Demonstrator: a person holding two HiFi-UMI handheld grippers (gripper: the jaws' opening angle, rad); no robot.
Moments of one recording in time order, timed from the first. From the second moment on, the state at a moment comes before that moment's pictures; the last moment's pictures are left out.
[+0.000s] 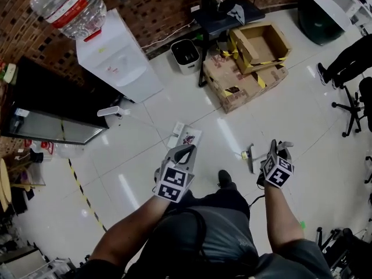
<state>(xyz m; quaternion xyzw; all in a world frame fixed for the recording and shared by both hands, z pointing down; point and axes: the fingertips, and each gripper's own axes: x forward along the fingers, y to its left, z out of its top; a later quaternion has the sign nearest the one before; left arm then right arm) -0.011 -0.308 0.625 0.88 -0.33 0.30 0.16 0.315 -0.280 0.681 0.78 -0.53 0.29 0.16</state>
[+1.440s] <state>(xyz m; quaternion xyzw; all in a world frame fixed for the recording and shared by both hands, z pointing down) -0.261 -0.363 0.646 0.89 -0.31 0.29 0.17 -0.046 -0.424 0.670 0.75 -0.56 0.31 0.13</state>
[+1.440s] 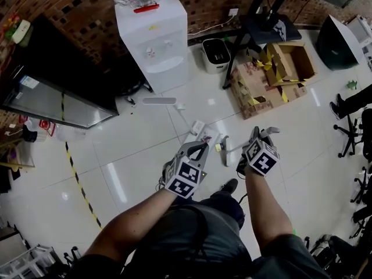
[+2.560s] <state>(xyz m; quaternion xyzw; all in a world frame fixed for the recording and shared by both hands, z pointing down) -0.261 -0.389 0.657 0.89 -0.30 0.29 0.19 -0.081 -0.422 0.633 0.75 -0.57 0.30 0.11</state>
